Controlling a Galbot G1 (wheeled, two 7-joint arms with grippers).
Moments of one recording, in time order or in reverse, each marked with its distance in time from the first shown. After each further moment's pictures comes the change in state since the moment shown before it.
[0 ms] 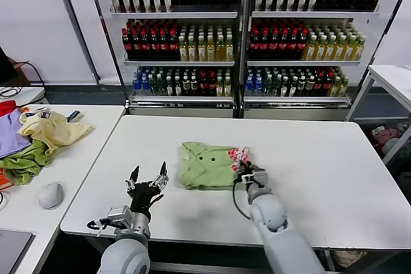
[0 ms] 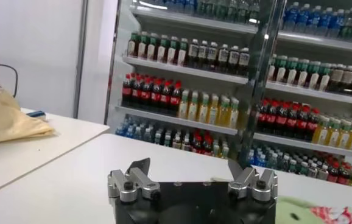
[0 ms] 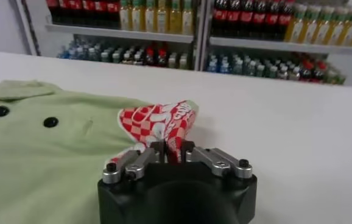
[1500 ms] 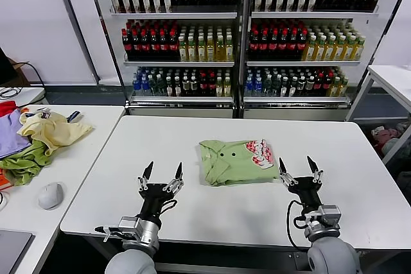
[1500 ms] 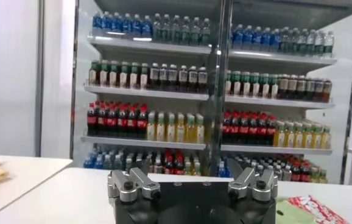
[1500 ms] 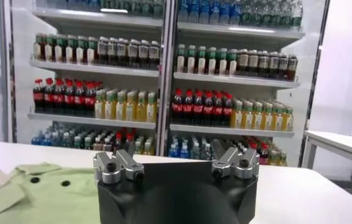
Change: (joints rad) left arm 0.051 0.008 0.062 -0.077 0.168 -0.037 0.104; right arm -0.466 -0.112 0.327 0.443 -0.034 0.357 -0.140
